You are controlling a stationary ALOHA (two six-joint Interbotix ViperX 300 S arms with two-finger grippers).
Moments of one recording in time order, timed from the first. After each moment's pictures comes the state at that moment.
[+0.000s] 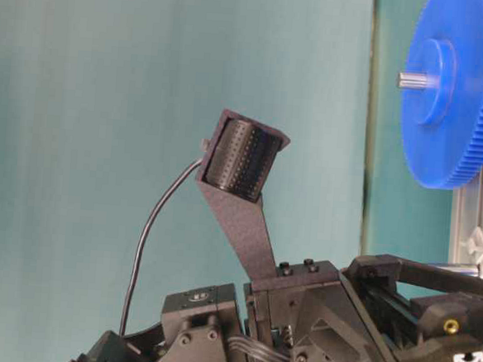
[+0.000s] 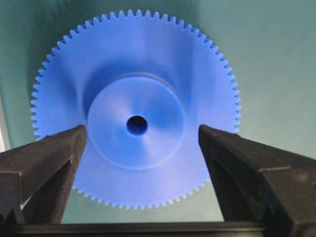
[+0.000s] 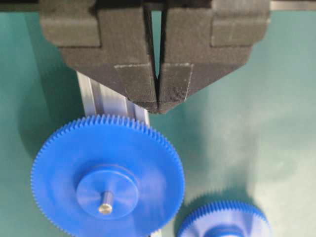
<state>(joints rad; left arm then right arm) -0.14 0.19 0.36 0.02 0.67 -0.11 -0.05 -1.04 1.27 0.01 0.29 0.06</state>
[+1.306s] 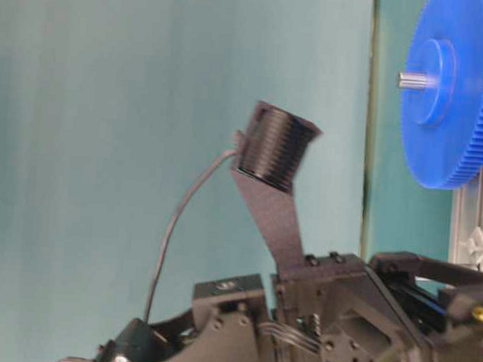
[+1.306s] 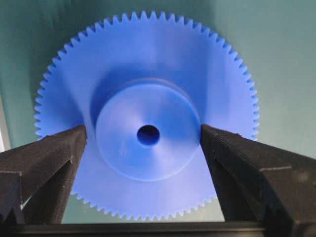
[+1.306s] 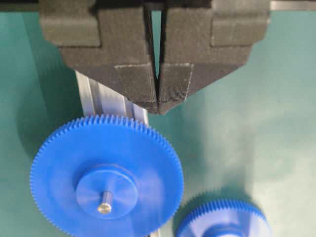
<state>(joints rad) -0.13 0.23 0.36 0.02 0.67 -0.11 -0.05 -1.04 1.27 0.02 0.29 0.06</state>
